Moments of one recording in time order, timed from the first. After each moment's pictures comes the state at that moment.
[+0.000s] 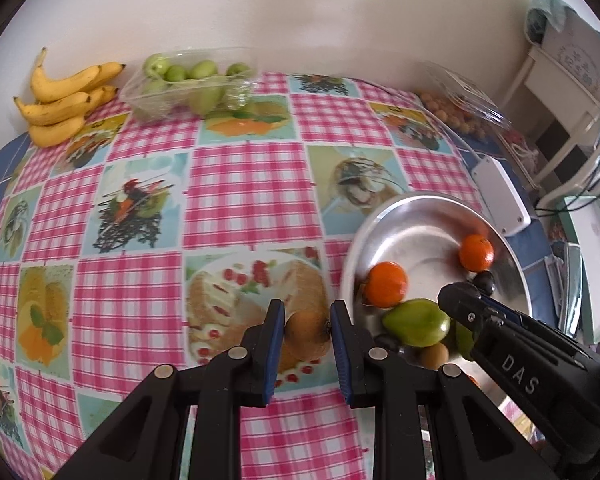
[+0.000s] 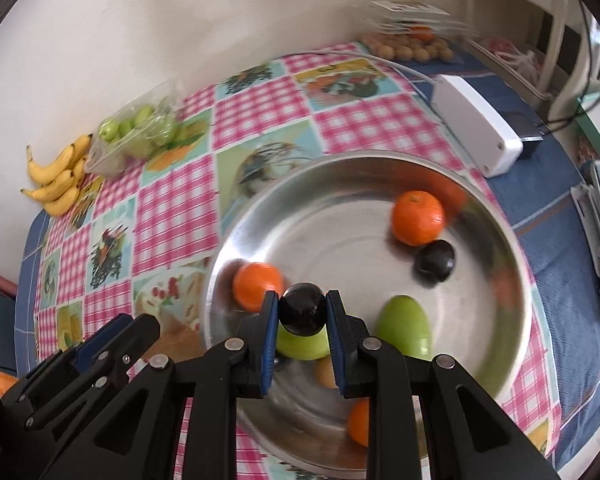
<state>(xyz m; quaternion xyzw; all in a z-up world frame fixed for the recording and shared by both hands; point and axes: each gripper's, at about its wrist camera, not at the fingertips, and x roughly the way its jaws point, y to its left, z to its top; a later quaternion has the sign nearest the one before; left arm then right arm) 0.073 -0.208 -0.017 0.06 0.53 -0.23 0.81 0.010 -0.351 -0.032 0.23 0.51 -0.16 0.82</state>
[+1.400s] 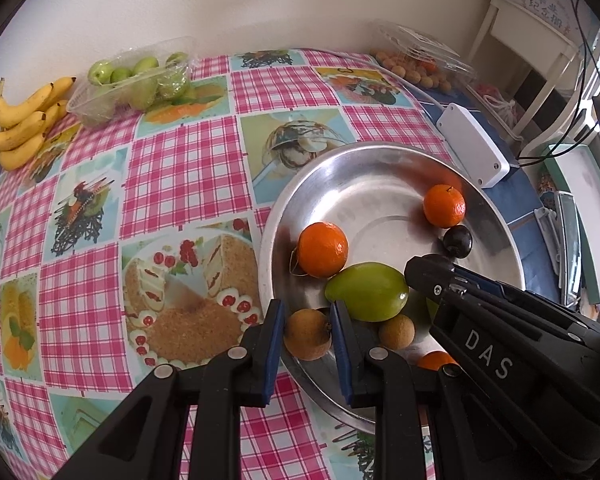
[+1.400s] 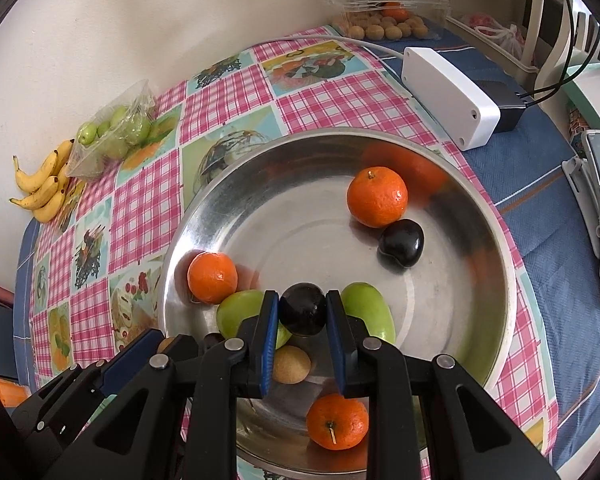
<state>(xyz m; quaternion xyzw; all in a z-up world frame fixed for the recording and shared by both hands) 0.047 -0.252 -0.037 0.11 0.54 -0.26 0.79 -0.001 -0.372 -0.043 0.24 0.52 -0.17 0.80</state>
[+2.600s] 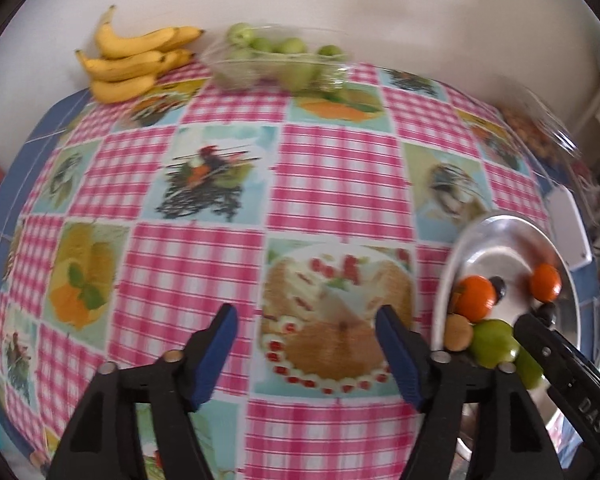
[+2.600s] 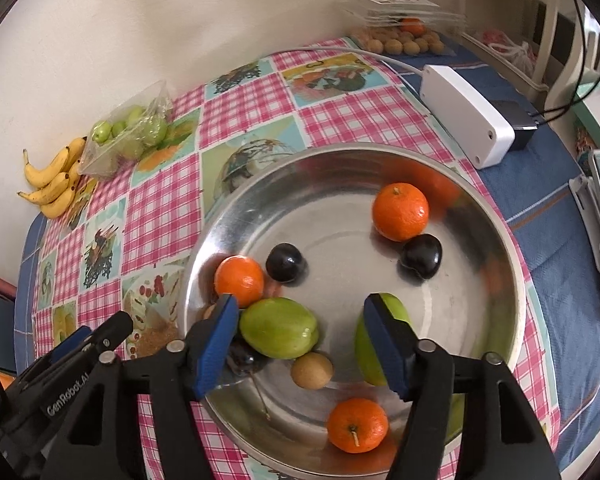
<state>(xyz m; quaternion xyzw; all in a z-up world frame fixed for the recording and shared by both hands) 0.093 -0.170 -0.036 0.04 0.55 -0.10 0.83 0.008 -0.357 -0.035 0.23 0.51 -0.16 0.82</state>
